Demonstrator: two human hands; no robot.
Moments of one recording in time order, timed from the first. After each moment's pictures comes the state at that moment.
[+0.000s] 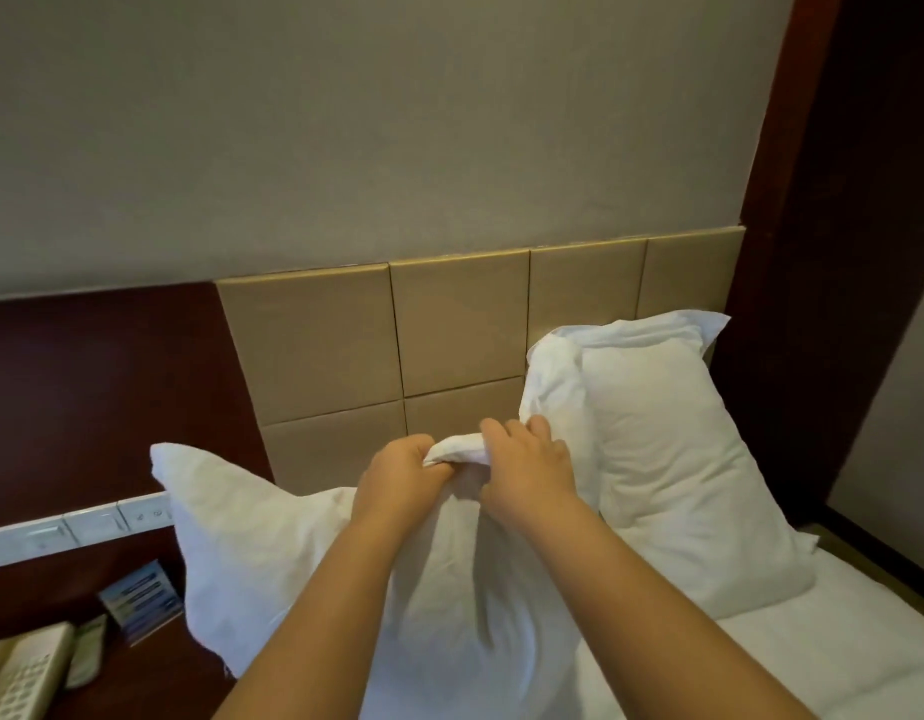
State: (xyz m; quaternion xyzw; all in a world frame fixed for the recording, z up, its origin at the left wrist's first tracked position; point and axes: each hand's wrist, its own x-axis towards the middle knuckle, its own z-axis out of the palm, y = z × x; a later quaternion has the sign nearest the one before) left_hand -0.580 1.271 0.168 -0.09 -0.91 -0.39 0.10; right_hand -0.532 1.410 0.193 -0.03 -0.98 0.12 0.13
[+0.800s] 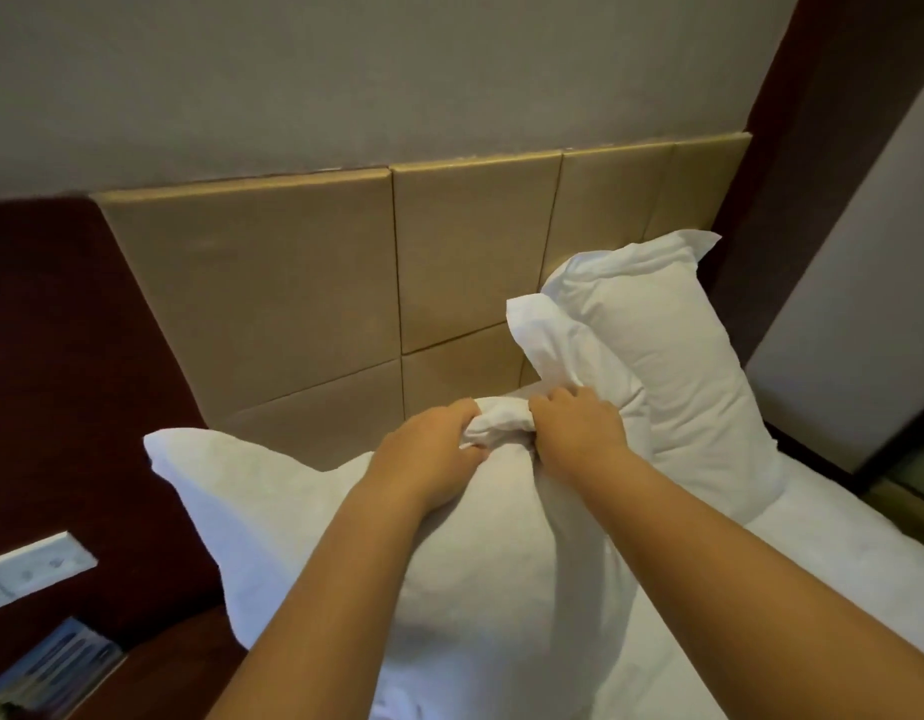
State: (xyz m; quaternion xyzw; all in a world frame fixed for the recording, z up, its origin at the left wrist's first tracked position) left_hand -0.740 1.189 0.152 -0.32 -0.90 -0.27 -0.07; right_hand -0.693 1.352 0.154 -0.17 -0.98 -0.05 -0.02
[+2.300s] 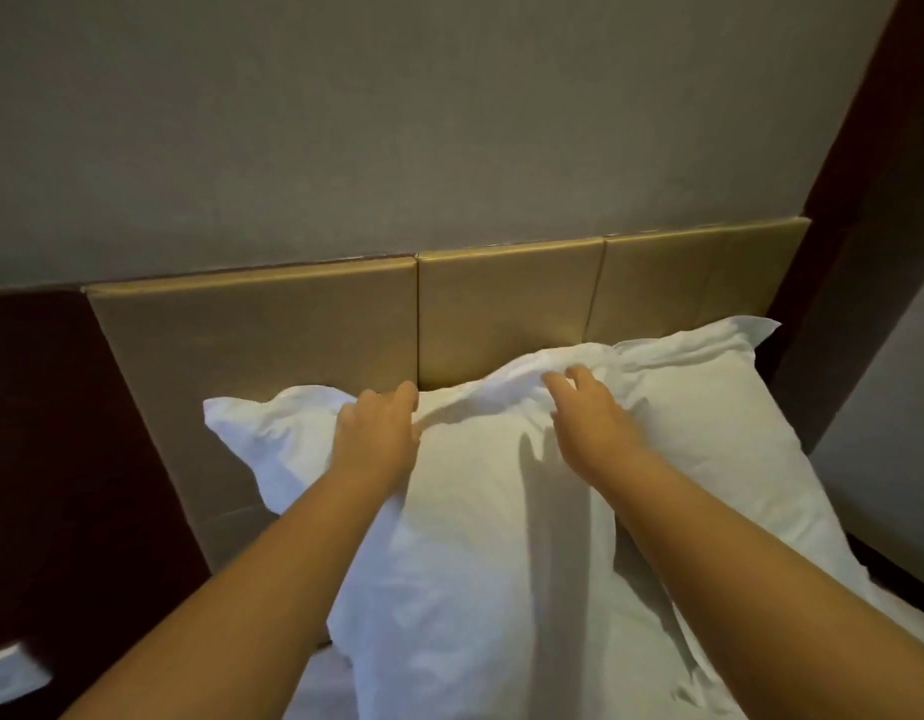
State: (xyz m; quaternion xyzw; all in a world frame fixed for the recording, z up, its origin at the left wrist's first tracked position) left_hand -0.911 1.212 0.158 -0.19 -0.96 -0.12 0.15; right_hand -0.829 1.418 0.182 -0.14 -0.98 0.07 0.15
